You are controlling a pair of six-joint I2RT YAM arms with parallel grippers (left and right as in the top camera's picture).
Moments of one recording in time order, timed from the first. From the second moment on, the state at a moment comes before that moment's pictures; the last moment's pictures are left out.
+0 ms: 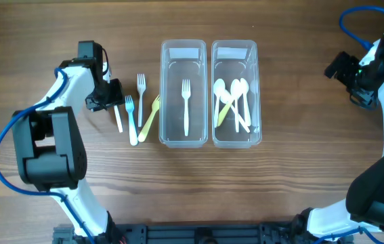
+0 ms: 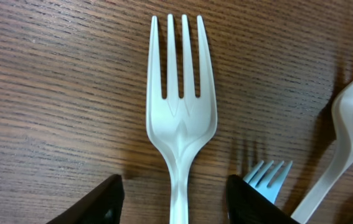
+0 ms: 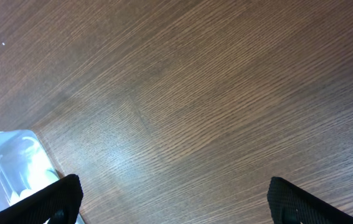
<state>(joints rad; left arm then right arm) 0.05 2.00 1.33 -0.78 0.05 -0.20 -0.36 1.71 1.41 -0.85 -0.14 0.29</state>
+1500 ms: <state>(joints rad) -0.47 2.08 1.77 -1.00 0.10 -0.29 -0.36 1.71 1.41 -0.85 -0.14 0.29</state>
